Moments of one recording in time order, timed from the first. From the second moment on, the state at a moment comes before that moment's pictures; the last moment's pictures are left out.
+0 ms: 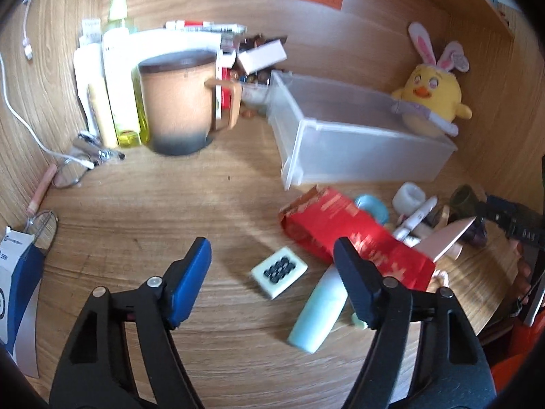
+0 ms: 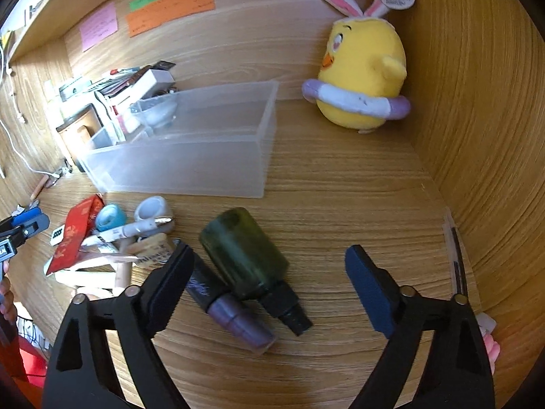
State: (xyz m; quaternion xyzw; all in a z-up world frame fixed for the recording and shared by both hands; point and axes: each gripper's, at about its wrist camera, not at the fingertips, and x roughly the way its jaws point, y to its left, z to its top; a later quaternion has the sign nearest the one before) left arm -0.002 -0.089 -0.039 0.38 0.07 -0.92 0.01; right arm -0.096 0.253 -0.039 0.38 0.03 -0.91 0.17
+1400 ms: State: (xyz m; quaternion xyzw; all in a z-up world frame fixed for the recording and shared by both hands) left arm -0.031 -0.080 0.001 0.31 0.08 -0.95 0.00; right arm -0.110 0.251 0.008 0.30 0.02 -0.94 0.18
